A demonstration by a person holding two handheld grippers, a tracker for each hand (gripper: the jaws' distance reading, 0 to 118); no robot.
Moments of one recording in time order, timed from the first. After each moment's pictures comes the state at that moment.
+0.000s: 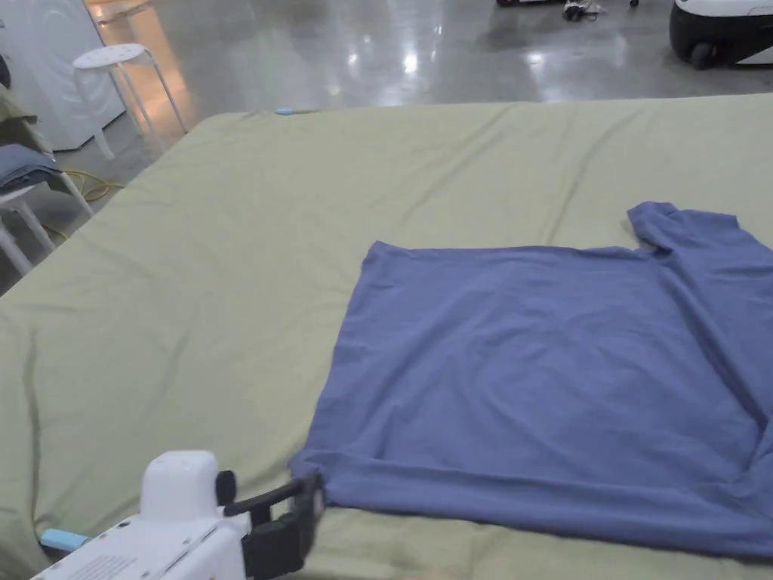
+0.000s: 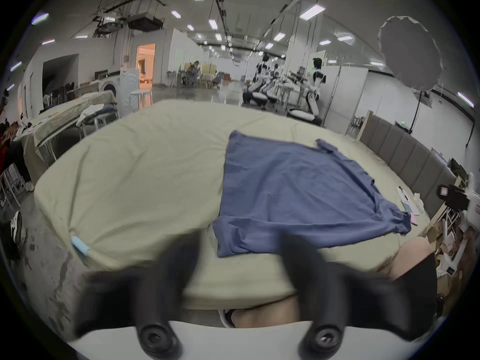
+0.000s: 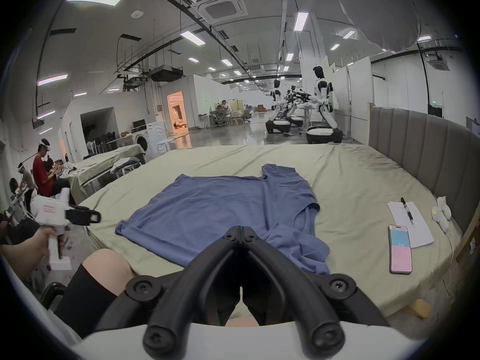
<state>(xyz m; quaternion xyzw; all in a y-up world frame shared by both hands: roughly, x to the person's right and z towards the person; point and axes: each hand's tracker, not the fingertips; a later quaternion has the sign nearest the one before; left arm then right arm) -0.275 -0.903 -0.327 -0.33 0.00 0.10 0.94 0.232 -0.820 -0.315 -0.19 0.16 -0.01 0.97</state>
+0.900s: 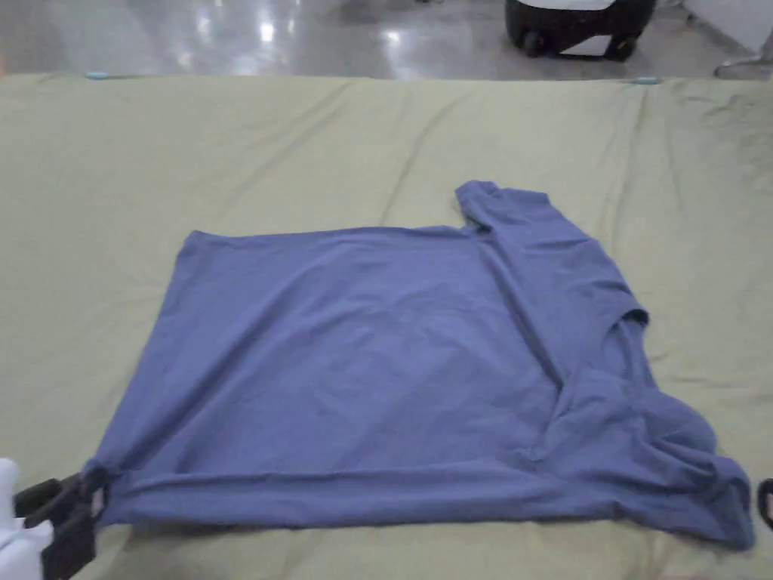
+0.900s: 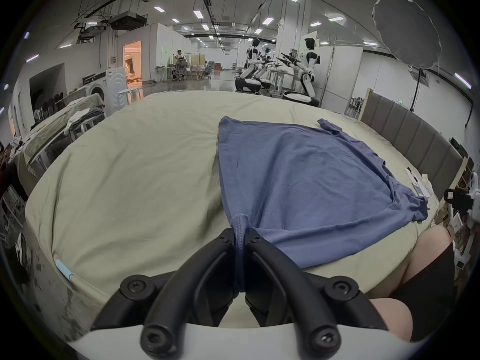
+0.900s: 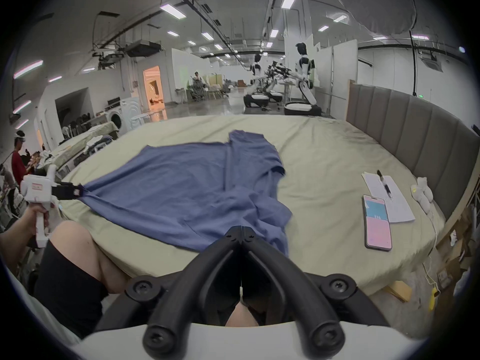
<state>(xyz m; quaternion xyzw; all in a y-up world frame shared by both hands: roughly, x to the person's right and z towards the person) -0.262 -0.924 -0.361 -0.33 -0.01 0.04 0.94 0.256 -0.858 -0.321 -0.28 0.08 0.02 0.96</state>
